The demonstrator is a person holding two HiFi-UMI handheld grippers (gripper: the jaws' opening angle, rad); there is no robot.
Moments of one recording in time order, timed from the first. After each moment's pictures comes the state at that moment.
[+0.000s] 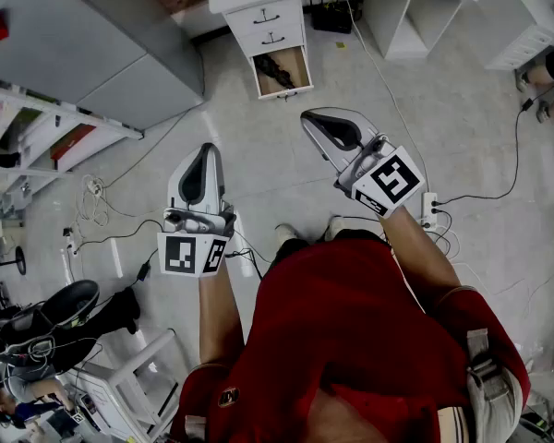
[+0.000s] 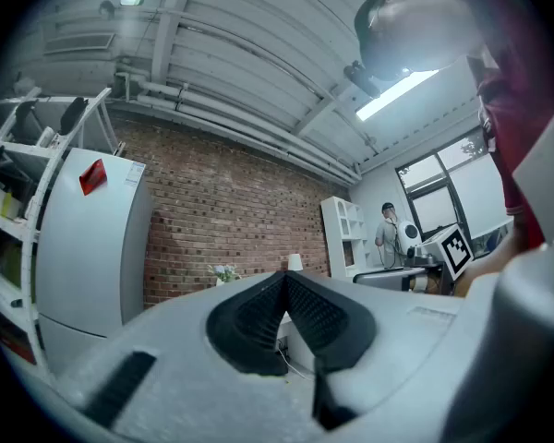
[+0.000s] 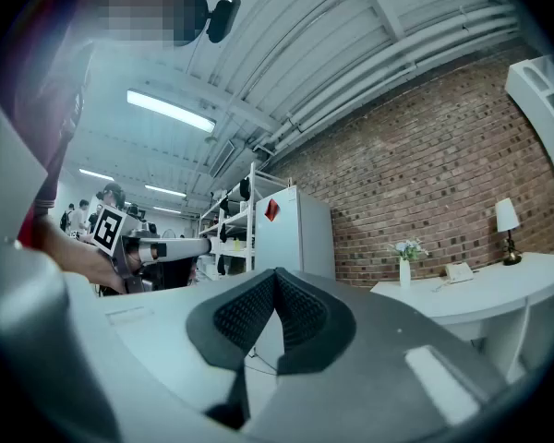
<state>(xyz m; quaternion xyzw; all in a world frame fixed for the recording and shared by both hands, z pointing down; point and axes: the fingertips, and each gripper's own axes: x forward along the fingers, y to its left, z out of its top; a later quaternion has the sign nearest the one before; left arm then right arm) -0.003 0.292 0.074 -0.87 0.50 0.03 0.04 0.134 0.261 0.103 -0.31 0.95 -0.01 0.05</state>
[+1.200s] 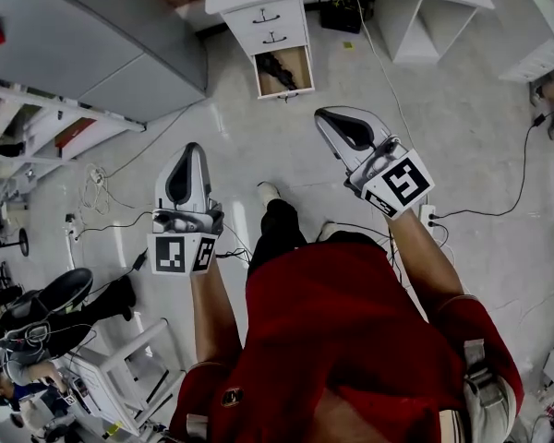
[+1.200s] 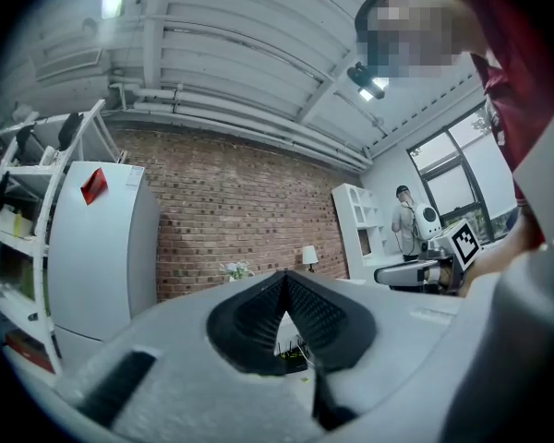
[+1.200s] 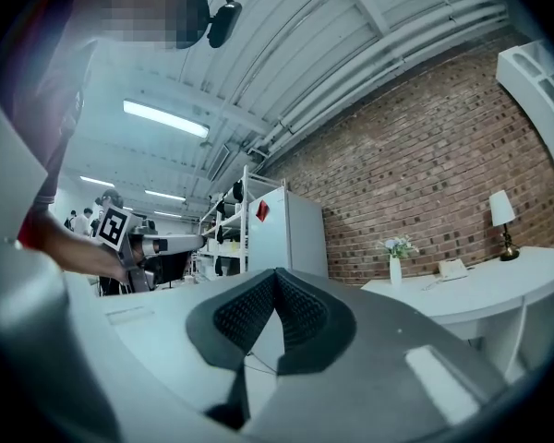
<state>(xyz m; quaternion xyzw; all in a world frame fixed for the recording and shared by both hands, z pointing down) 0.038 0.228 0.082 -0.84 0.54 0.00 0.06 0.217 0.190 0.124 -0.30 0.95 -0.02 0.06</state>
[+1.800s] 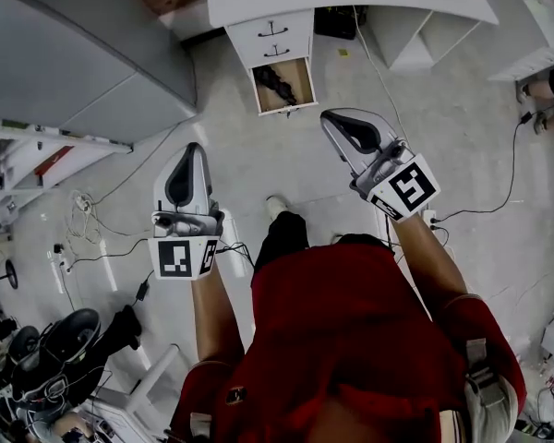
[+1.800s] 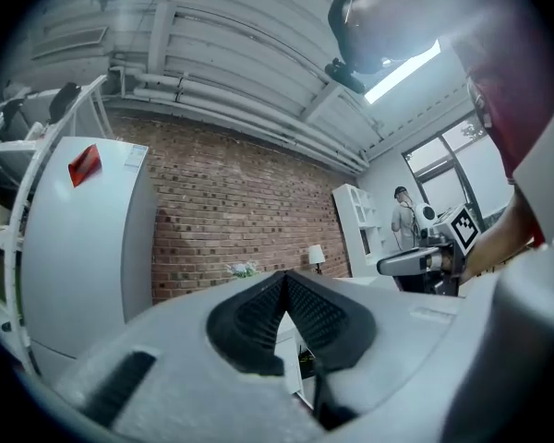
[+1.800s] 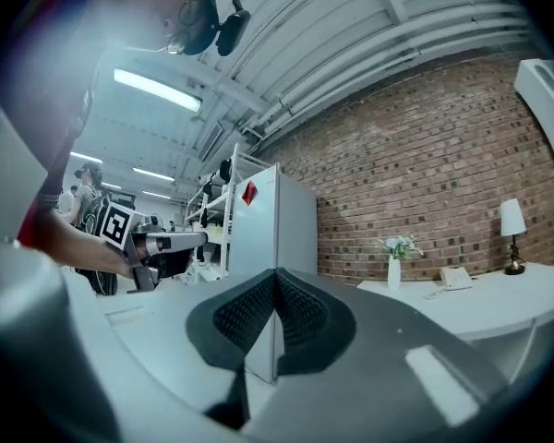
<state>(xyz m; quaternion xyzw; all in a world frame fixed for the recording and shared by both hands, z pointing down) -0.084 0.087 0.106 -0.86 0.51 0.01 0.07 0.101 0.067 0.135 -0.33 0.94 0.00 0.01</state>
